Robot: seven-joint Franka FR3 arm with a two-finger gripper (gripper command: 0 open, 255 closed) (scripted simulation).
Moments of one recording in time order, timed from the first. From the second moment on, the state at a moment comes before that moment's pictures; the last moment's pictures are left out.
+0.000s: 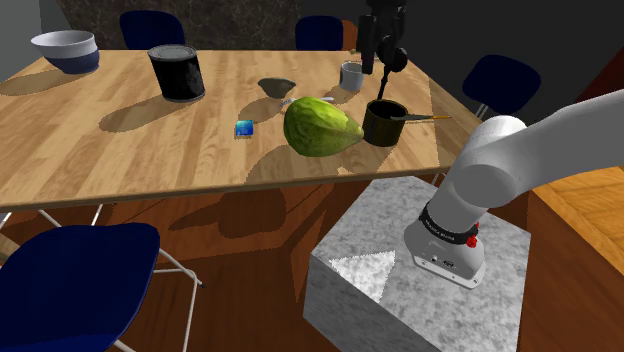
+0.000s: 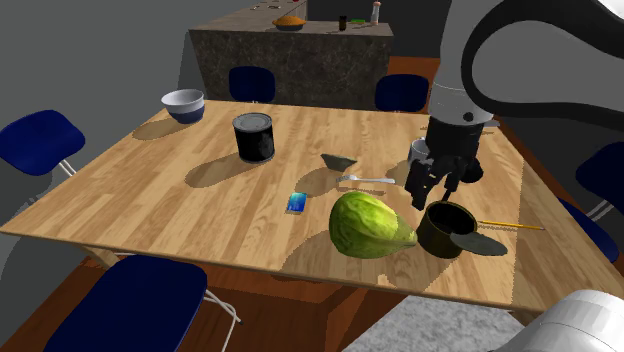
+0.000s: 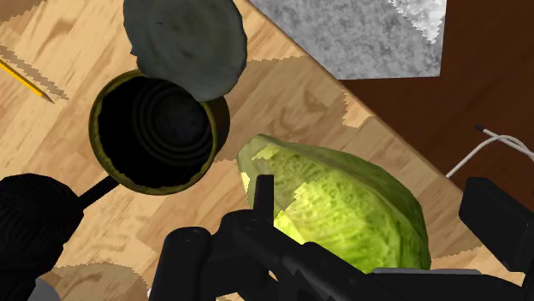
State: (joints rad) arm 0.00 -0.74 0.01 -2.30 0.02 1.43 0.05
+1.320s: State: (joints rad) arm -0.06 -0.23 0.26 -2.21 0.02 1.98 0.58
